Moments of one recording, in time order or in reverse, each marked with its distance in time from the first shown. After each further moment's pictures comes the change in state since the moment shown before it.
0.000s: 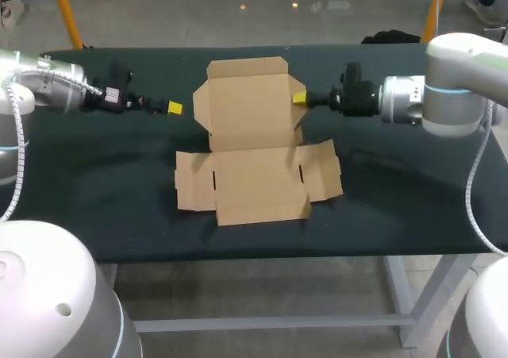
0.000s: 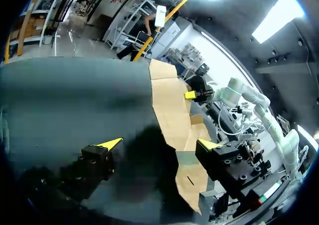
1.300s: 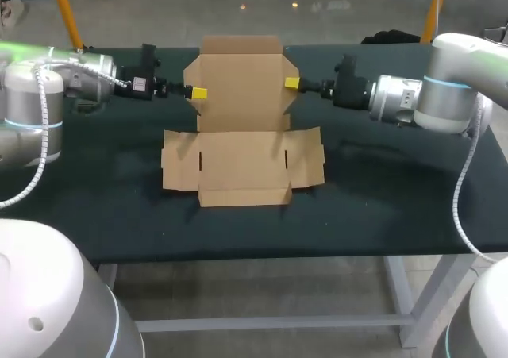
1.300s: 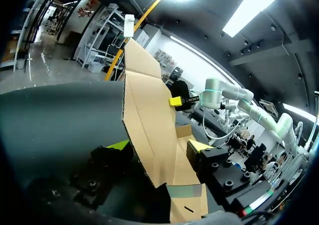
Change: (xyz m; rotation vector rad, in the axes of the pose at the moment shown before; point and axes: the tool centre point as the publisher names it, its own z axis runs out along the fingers) left arm 0.008 -0.049 0.060 0.076 0.210 0.189; right arm 0.019 0.033 0.021 -0.122 0.132 -0.148
